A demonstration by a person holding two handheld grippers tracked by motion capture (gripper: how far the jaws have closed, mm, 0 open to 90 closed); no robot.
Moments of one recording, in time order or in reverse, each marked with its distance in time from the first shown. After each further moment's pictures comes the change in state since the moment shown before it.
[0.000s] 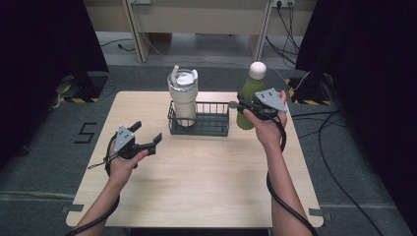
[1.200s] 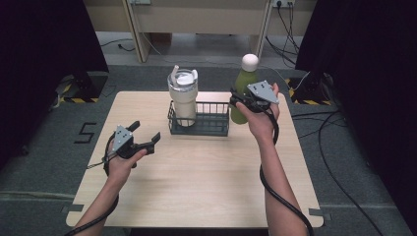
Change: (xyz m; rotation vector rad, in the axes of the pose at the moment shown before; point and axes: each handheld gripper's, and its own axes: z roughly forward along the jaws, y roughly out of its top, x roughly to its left) left arm 0.004 0.001 -0.002 -0.007 0.010 -0.009; right arm 0.014 0.014 0.019 -0.009 0.012 0.002
